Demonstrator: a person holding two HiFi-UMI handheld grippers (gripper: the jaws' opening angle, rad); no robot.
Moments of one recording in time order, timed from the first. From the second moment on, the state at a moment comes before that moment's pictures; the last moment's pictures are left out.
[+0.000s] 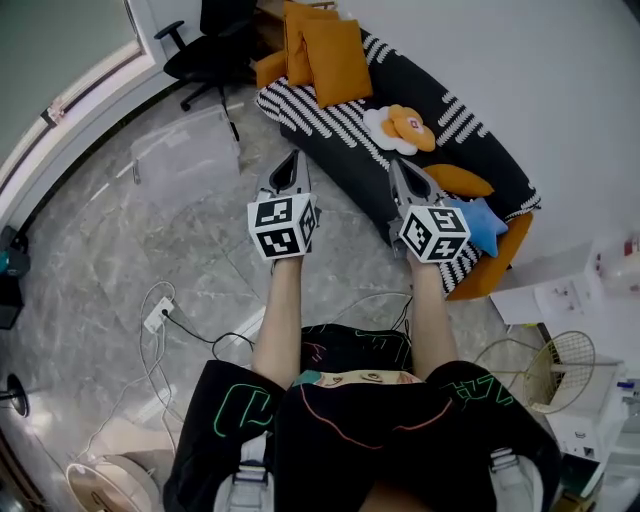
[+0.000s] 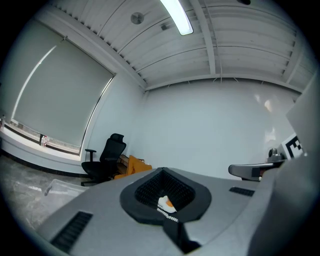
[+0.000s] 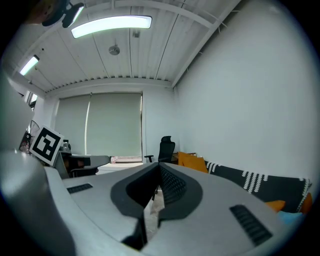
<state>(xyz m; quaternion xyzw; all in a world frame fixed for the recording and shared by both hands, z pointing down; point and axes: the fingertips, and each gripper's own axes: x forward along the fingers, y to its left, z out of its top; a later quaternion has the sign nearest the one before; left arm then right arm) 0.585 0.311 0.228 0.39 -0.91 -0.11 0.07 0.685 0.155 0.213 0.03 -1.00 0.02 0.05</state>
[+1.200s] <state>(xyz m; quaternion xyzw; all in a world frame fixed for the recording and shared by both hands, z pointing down) 0.456 0.293 0.291 0.31 -0.93 -0.13 0.13 0.531 0.116 0.280 -0.05 -0.99 0.05 0.11</state>
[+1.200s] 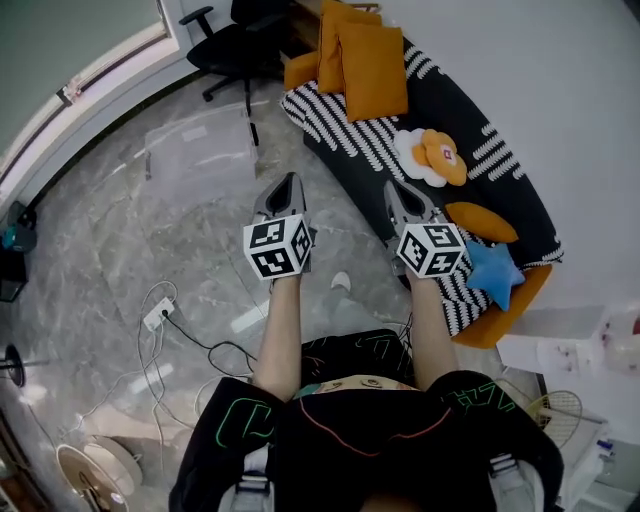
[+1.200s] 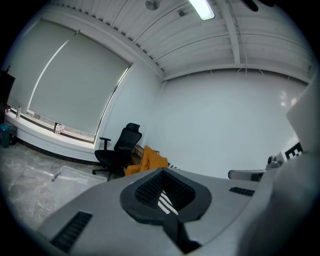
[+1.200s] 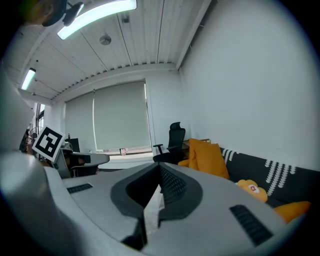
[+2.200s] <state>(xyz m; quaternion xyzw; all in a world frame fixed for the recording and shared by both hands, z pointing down) 0.270 0.092 0.273 0.31 -0.94 -0.12 0.13 0.331 -0.088 0.265 -0.08 -0.99 0.07 0.10</state>
